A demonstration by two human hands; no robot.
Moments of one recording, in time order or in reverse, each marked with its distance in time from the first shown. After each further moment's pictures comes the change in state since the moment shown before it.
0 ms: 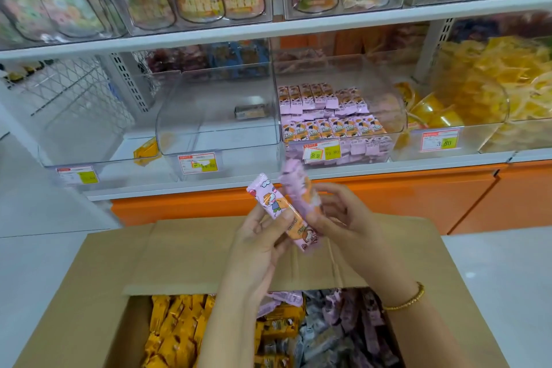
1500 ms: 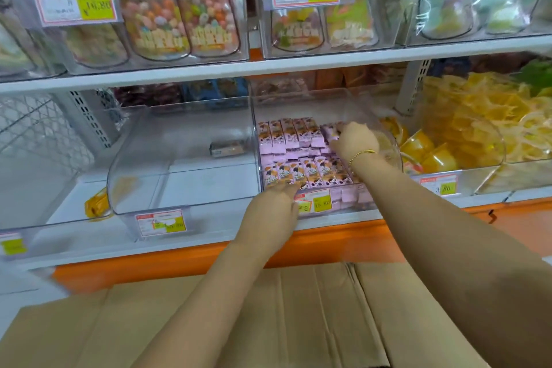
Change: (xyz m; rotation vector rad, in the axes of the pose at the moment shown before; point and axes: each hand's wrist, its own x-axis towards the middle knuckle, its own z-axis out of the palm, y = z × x) left_hand 0.161 0.022 0.041 1.753 -0.194 0.488; right_hand 0.271 0.016 -0.110 -1.225 0.412 0.338
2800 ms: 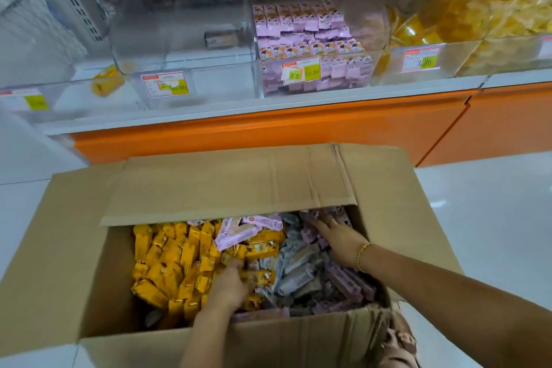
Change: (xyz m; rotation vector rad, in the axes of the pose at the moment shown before) left_hand -0.306 -0.046 0.177 -0.387 -0.590 -0.830; right_hand -0.339 0.168 0.146 -0.424 -0.873 -0.480
